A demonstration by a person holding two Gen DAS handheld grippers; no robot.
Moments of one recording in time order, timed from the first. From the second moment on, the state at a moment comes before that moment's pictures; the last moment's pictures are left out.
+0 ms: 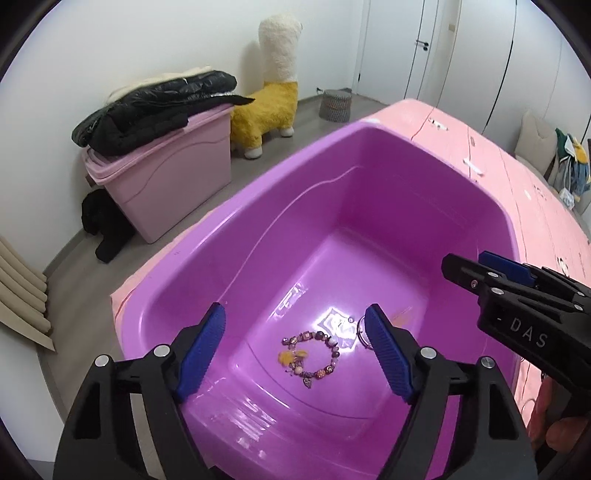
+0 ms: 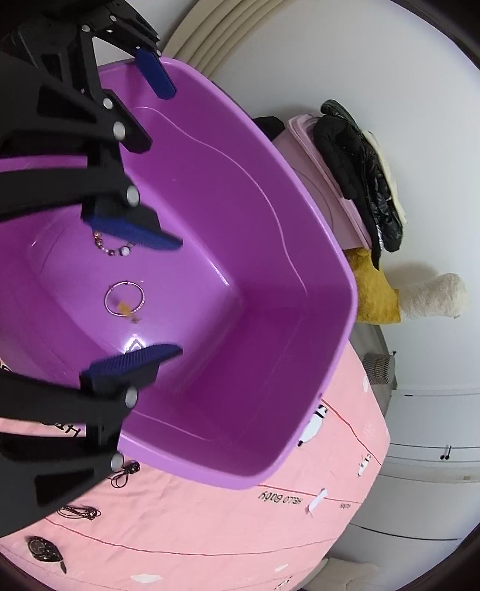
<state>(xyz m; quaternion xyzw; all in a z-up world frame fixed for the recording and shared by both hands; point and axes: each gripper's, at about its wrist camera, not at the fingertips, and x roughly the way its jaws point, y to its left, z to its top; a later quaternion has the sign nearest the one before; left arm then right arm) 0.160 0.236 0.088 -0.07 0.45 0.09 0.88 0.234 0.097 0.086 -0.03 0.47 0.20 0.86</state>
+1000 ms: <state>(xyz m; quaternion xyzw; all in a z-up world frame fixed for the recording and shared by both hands) 0.123 0.236 0.113 -0.09 0.42 0.10 0.89 0.208 0.070 0.104 -0.01 0.47 0.18 0.87</state>
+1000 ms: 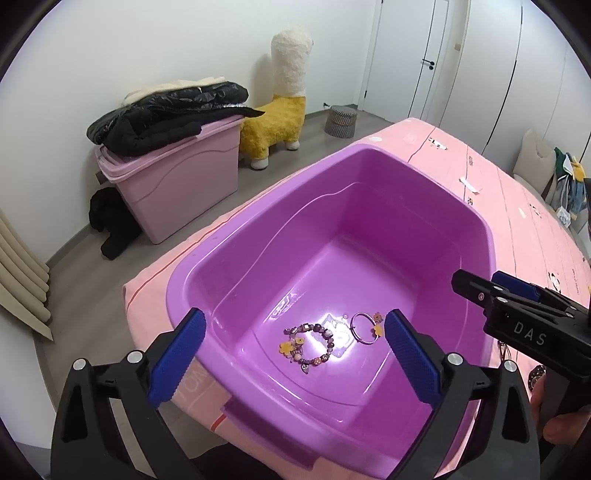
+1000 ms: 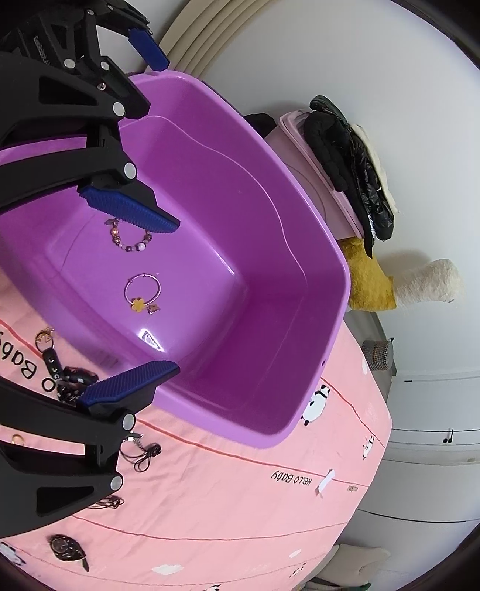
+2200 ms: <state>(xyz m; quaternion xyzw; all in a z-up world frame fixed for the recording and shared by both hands) 0.026 0.065 0.090 0.01 0.43 -0.07 0.90 0.004 -0.154 0.058 0.12 0.45 0.04 0.88</state>
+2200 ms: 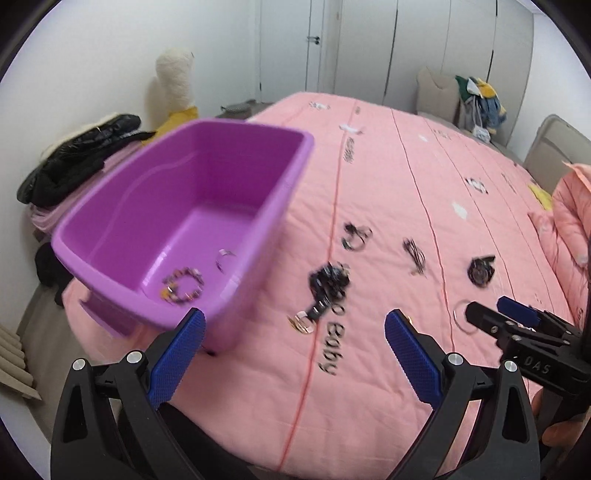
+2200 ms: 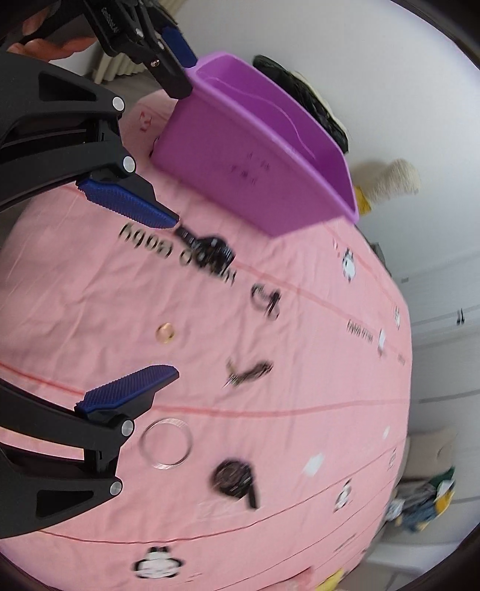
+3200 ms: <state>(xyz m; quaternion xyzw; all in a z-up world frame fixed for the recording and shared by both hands) 0.059 -0.052 -0.041 0.04 0.49 -0.11 0.86 -0.022 -0.264 -0.034 0.14 0.47 -0.08 0.87</state>
